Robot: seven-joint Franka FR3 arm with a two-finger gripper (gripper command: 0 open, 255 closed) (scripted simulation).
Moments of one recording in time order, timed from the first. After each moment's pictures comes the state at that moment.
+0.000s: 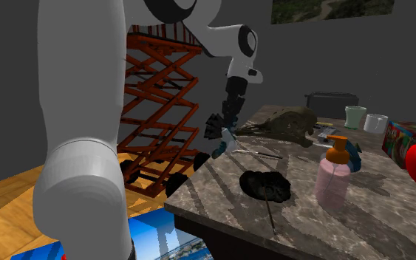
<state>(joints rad) 0.06 0.18 0.45 -1.72 -0.08 1.42 0.71</state>
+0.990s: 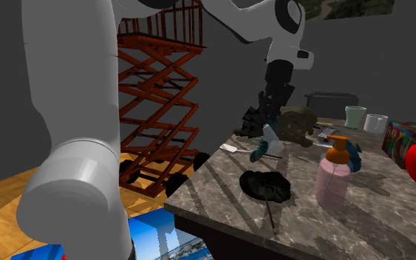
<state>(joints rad) -0.10 0.12 0.32 -1.66 -0.17 1.34 0.41</state>
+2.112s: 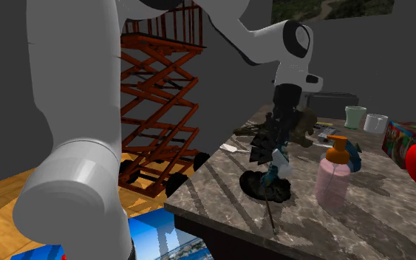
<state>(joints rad) -0.14 0.14 0.29 -1.80 -0.20 1.50 0.37</state>
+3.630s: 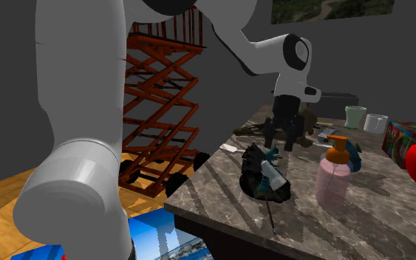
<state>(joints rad) -0.14 0.18 0.30 -1.83 -0.21 1.57 0.39</state>
